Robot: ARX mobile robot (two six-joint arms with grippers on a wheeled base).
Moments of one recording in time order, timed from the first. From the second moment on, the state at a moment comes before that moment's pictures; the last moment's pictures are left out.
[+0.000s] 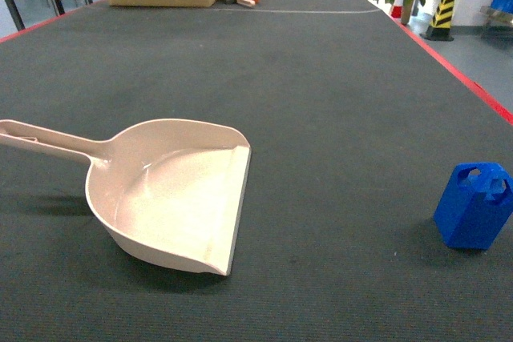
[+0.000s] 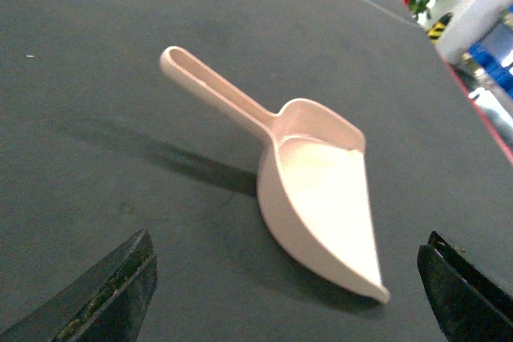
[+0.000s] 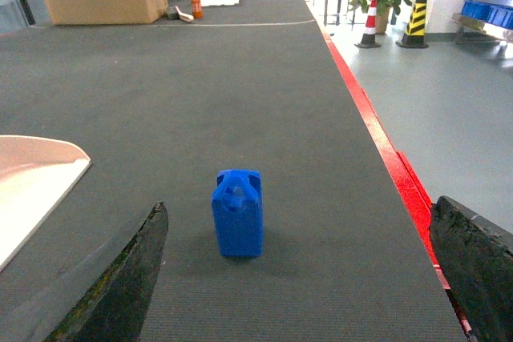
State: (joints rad) left arm 0.05 0.42 0.12 0.05 0.08 -0.37; right arm 0.00 0.01 0.01 0.00 0.00 0.01
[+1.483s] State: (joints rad) left arm 0.11 2.14 0.88 0.97 0.20 -1.13; right arm 0.00 0.01 0.01 0.00 0.00 0.01
